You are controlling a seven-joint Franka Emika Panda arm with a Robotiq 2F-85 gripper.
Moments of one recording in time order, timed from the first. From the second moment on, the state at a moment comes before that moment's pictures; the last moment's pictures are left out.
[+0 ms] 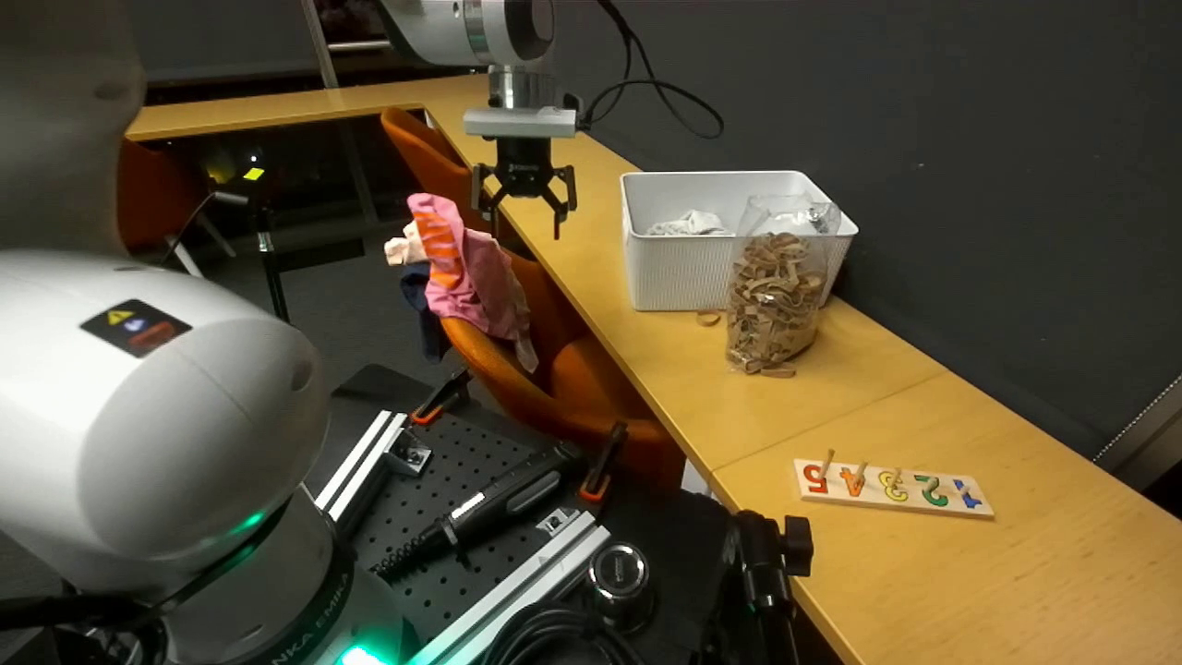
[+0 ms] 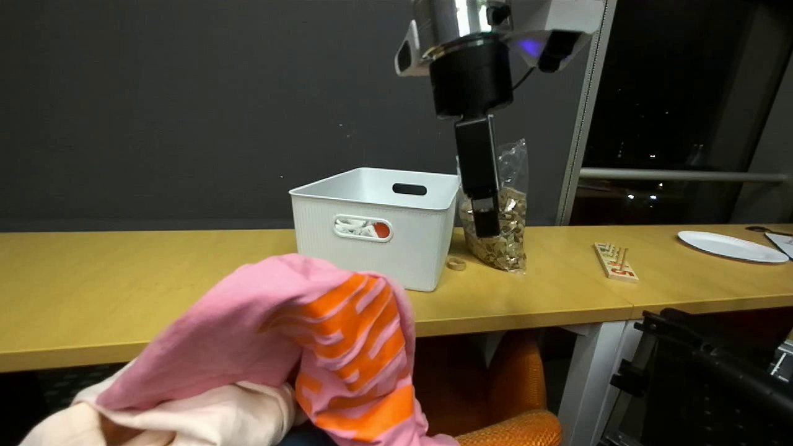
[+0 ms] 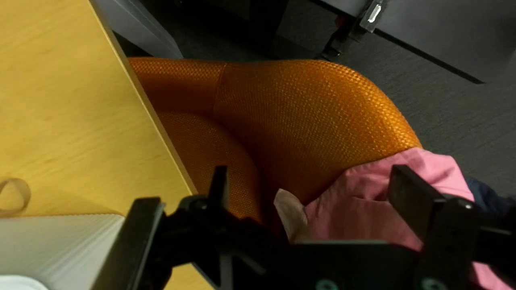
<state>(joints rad) 0.14 0.26 0.11 -2.04 -0.09 2.05 -0.20</state>
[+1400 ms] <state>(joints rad) 0.30 0.49 0.23 -1.69 -0.38 1.86 -0.54</state>
